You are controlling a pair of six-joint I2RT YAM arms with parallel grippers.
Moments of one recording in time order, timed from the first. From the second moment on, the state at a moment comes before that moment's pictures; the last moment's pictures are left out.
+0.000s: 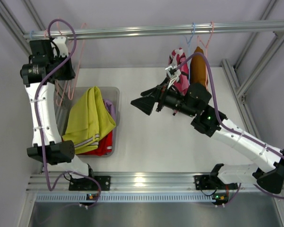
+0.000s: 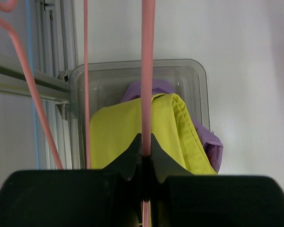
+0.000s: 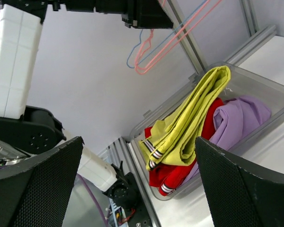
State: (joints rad) left arm 0.14 1.58 2.14 -1.19 0.19 0.08; right arm 0.88 1.19 1.22 0.08 -0.25 0.59
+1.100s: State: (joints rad) left arm 0.14 1.08 1.79 -1.07 0.35 0.11; right arm 0.86 1.12 1.25 -0.01 -0.17 0.43
